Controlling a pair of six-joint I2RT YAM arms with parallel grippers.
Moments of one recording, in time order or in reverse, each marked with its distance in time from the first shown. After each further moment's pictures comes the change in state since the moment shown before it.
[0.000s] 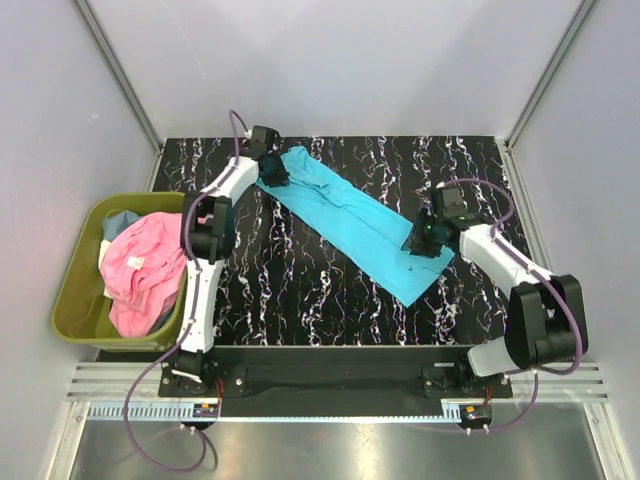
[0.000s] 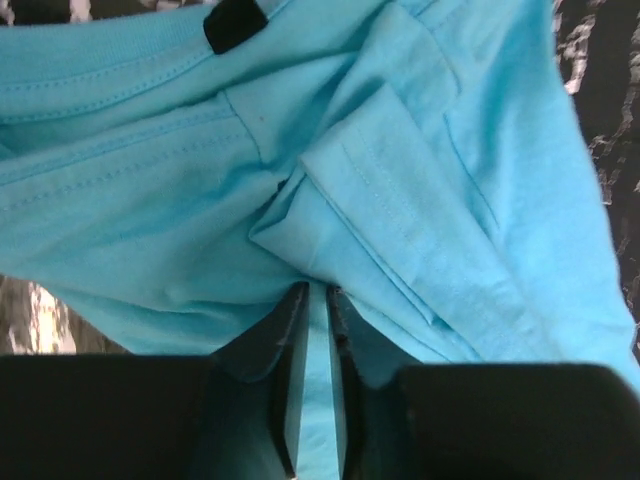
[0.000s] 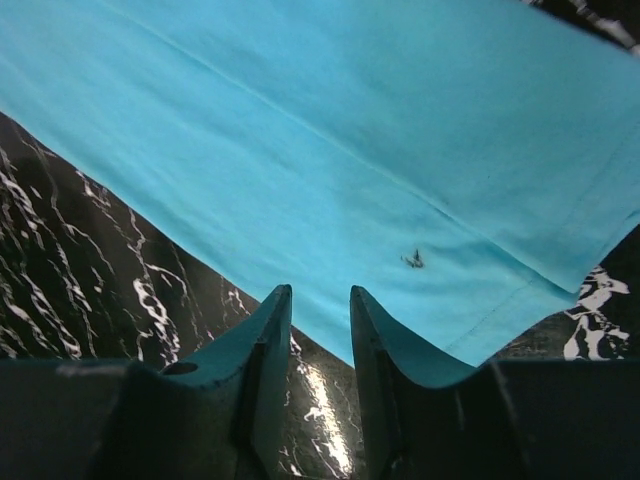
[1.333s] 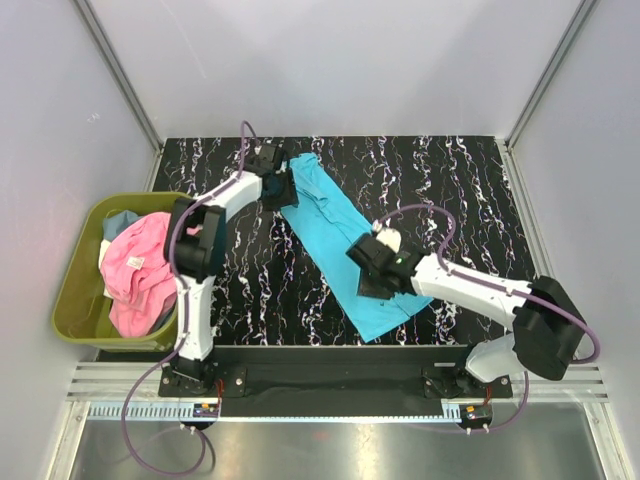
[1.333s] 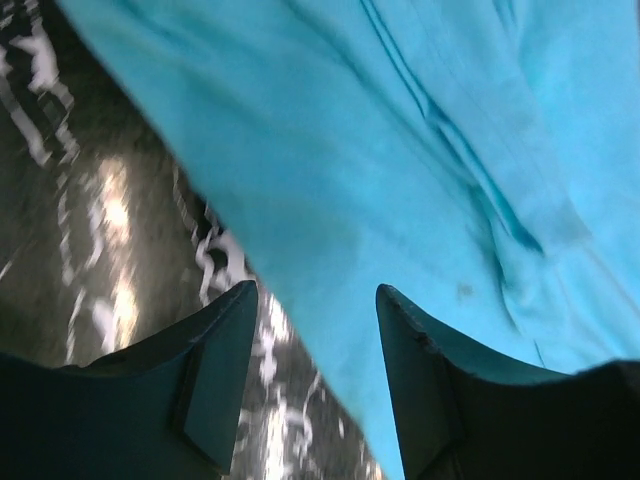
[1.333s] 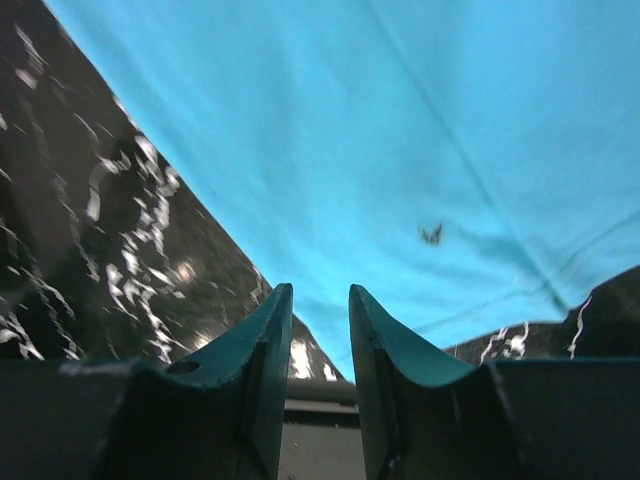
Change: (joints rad) left arm -0.078 -0.388 -0.531 0.084 -0.016 0.103; right arm 0.713 -0.002 -0.035 -0.192 0.371 0.386
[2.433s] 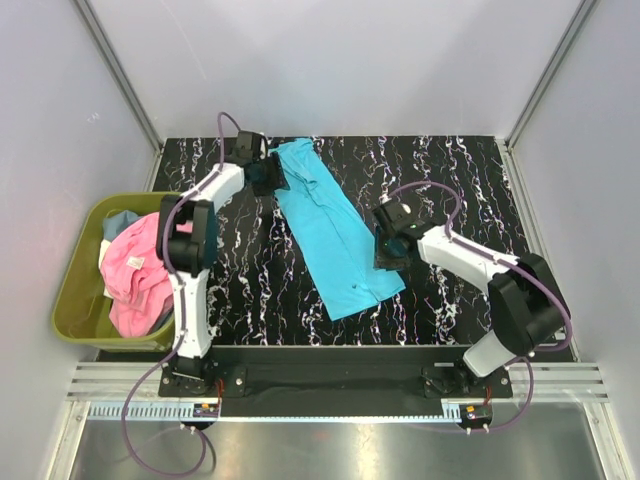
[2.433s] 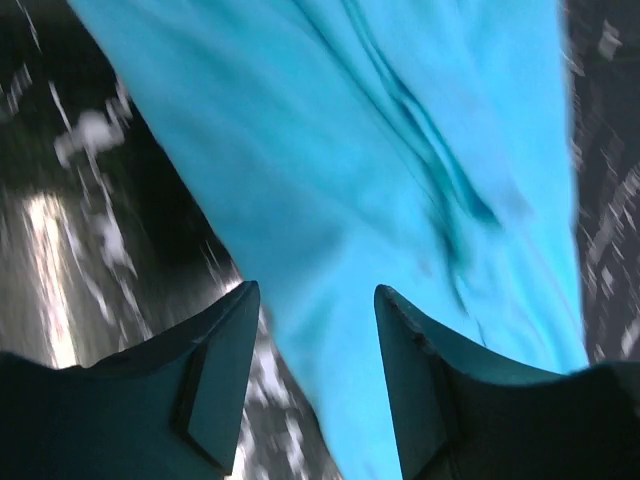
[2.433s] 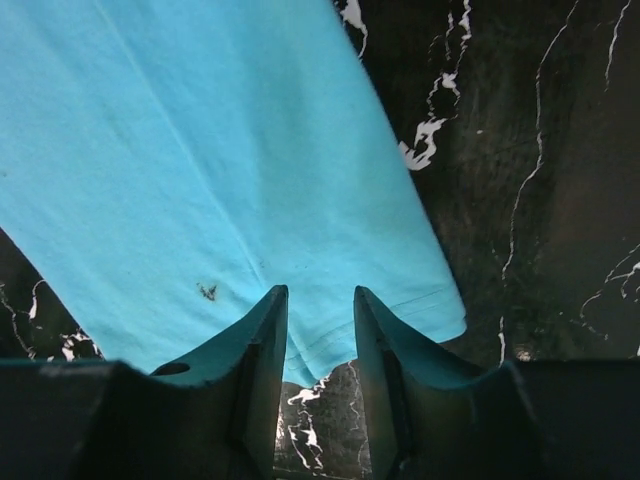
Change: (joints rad) left arm 0.125 0.151 0.187 0.059 0.185 0.027; right arm -0.319 0.146 0.096 0.119 -0.127 -0.410
